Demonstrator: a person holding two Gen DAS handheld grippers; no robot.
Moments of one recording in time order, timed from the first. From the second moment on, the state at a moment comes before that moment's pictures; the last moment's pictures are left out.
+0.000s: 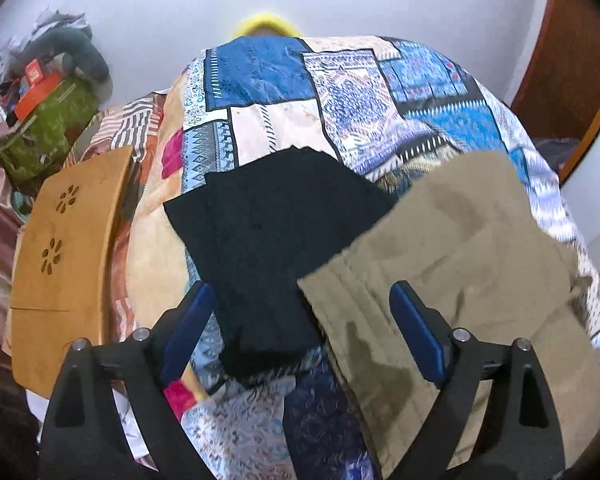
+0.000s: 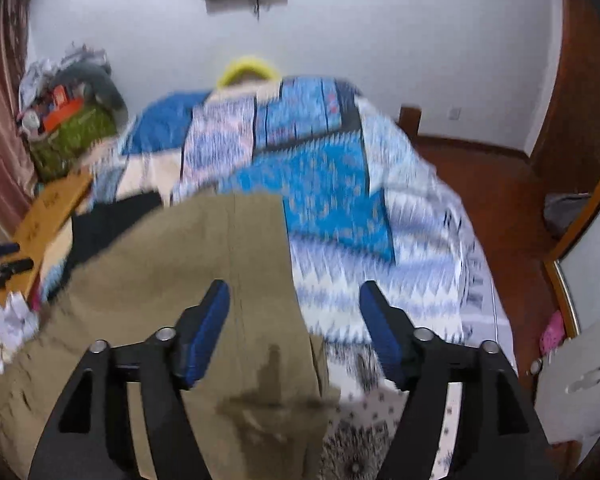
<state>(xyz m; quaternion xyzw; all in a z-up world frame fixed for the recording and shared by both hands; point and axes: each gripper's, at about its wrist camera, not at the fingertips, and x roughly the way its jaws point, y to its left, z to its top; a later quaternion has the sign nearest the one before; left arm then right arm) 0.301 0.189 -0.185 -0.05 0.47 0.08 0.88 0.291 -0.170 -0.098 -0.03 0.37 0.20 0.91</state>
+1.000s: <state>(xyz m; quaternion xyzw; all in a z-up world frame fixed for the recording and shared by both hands) 0.366 0.214 -0.304 -0.23 0.56 0.00 0.79 0.423 -0.086 -0.193 -0.03 0.44 0.24 0.87</state>
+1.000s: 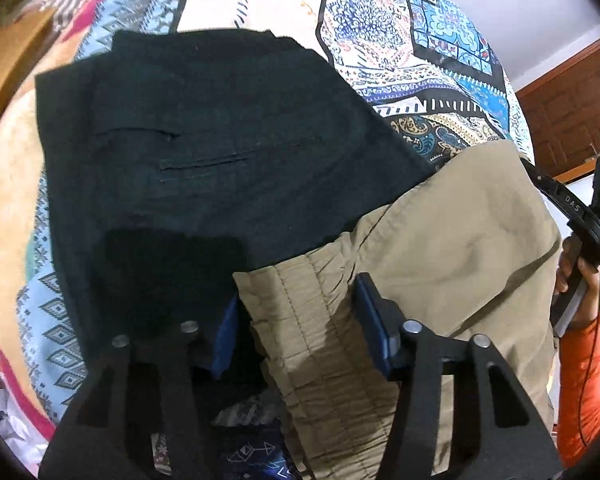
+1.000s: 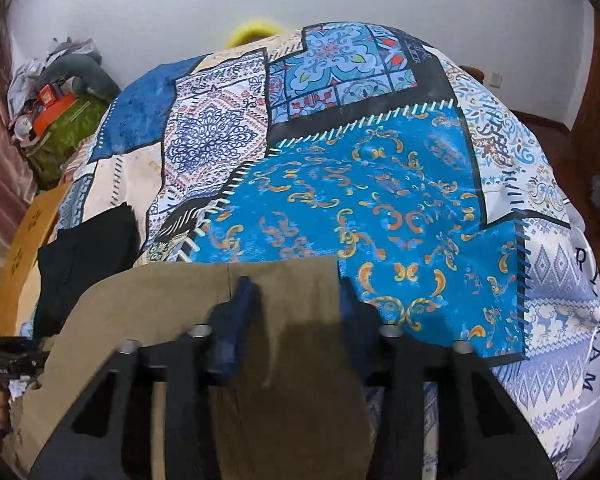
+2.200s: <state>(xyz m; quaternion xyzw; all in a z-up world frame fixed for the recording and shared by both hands) 0.189 0.110 -0.126 0.00 0.38 -0.01 0.93 0.195 -0.185 -0.037 -0.05 0.29 0.24 0.93</state>
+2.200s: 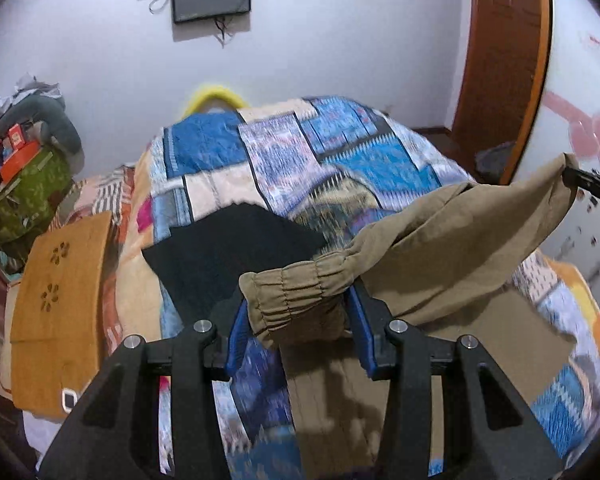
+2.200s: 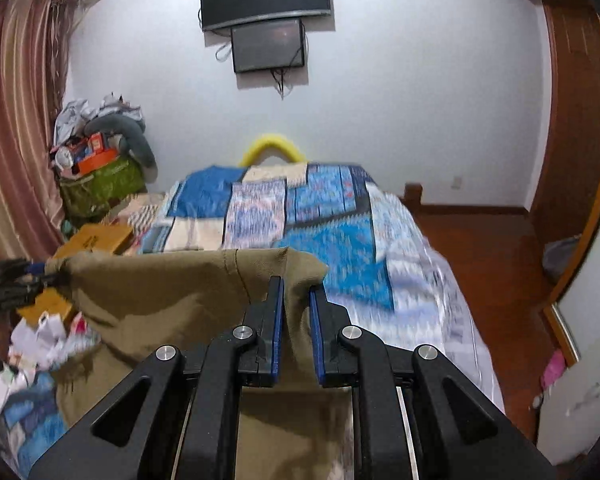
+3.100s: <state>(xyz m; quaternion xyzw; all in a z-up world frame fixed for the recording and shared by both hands) 0.093 0.104 -0.143 0.01 0.40 0.02 0.92 0.070 -0.219 -0.119 -0.01 0.40 0.20 0.89</state>
